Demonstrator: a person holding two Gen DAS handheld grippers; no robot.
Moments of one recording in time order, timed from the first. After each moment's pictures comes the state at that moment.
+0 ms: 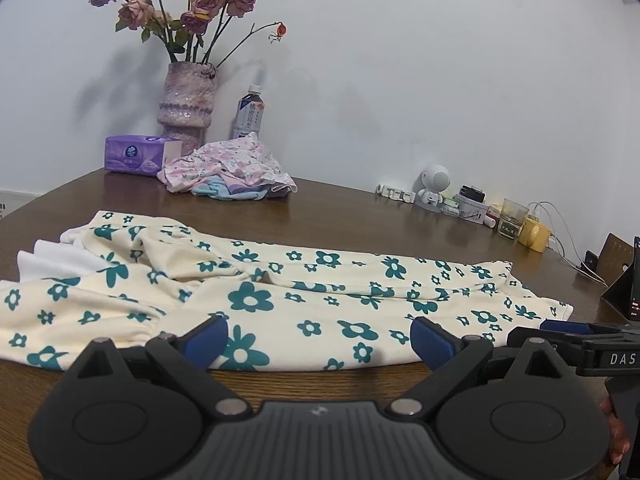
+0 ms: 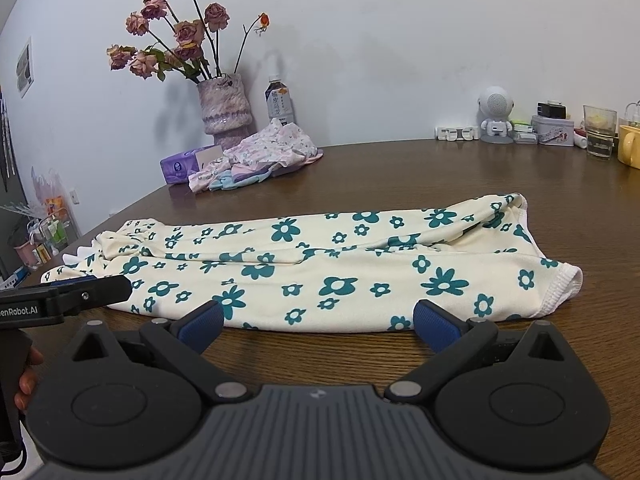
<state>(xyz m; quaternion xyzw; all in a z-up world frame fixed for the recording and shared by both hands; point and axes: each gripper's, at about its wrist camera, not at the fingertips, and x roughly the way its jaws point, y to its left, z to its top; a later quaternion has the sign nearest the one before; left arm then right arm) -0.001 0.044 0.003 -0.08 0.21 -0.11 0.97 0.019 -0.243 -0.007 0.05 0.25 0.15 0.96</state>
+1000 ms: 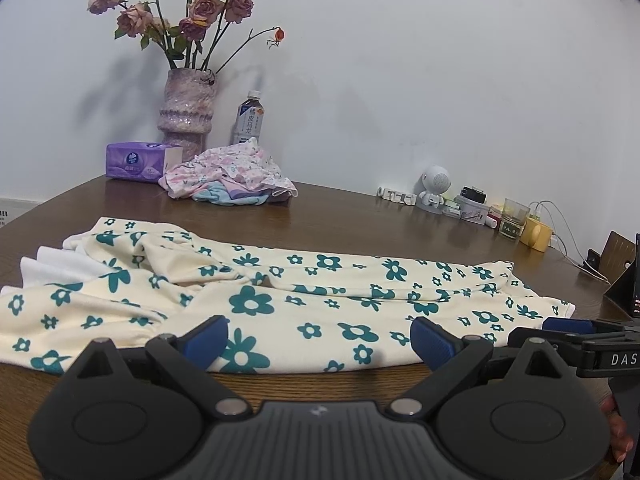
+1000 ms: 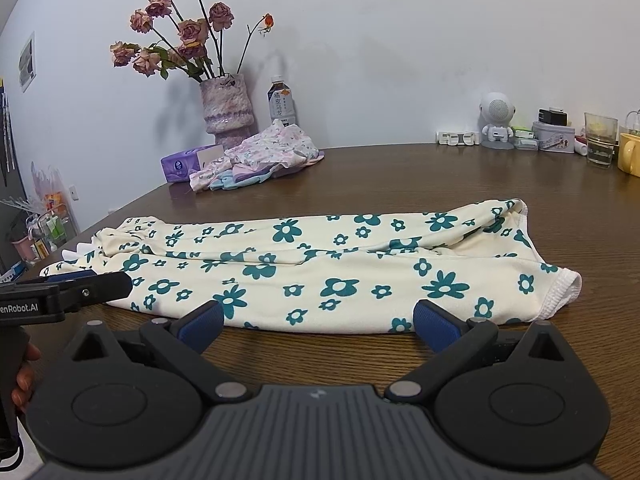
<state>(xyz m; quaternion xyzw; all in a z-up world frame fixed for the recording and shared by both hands) -0.004 0.042 0.004 -0.08 0.21 -0.11 0.97 0.017 -0.241 -0.007 0.04 0.24 0.15 0.96</state>
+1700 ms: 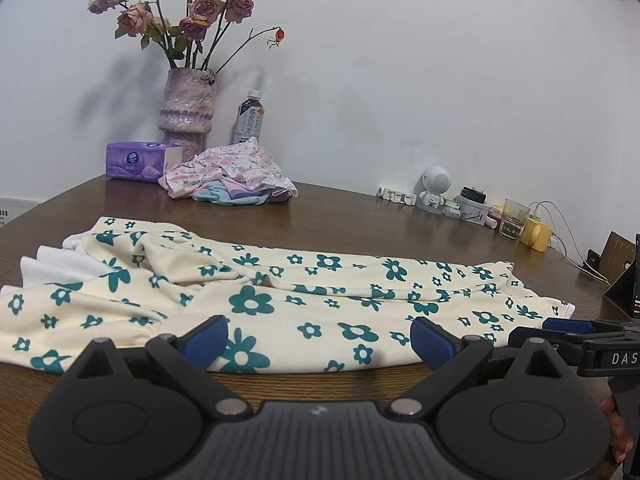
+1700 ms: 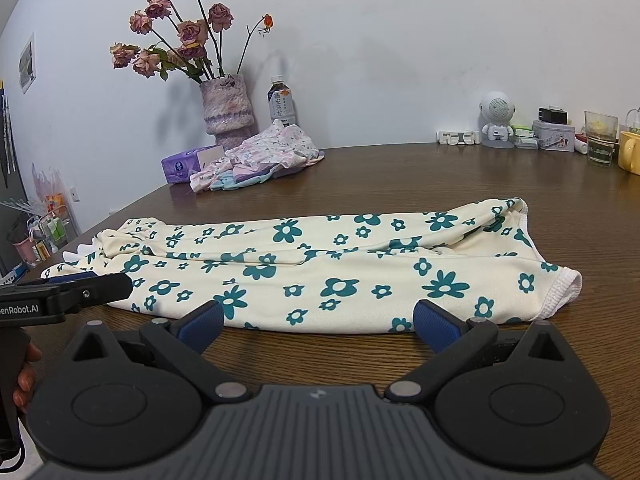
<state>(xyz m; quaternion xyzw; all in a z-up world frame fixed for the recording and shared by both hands) -0.003 0.042 0.004 -0.08 0.21 -0.11 0.97 0.018 -0.242 -0.007 0.05 0.24 0.15 0.96</state>
